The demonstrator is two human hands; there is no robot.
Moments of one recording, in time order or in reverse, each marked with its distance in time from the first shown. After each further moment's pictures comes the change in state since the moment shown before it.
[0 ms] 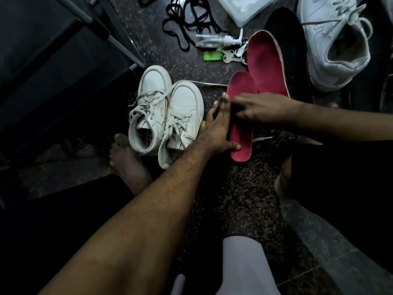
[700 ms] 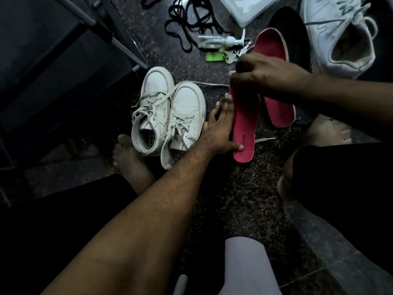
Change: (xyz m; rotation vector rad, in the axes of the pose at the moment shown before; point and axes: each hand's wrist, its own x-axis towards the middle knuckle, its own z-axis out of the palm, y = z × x) left_hand -0.001 0.000 0.000 0.004 -0.009 -0.011; right_hand 0.018 0.031 -0.040 -0.179 0.210 0.054
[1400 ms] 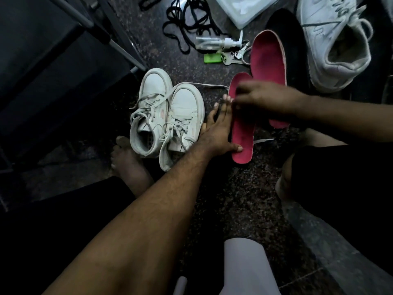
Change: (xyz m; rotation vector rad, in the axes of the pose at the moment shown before) left_hand 0.003 0.000 0.002 0.012 -0.028 -0.002; right_hand -0.018 -0.023 0.022 0.154 -0.023 0.026
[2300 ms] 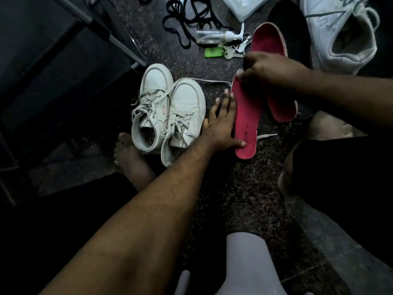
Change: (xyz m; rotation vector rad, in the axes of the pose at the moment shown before) left_hand 0.001 0.004 -0.002 -0.005 -0.042 -0.039; right_hand 0.017 0.025 -0.013 -0.160 -0.079 0.048
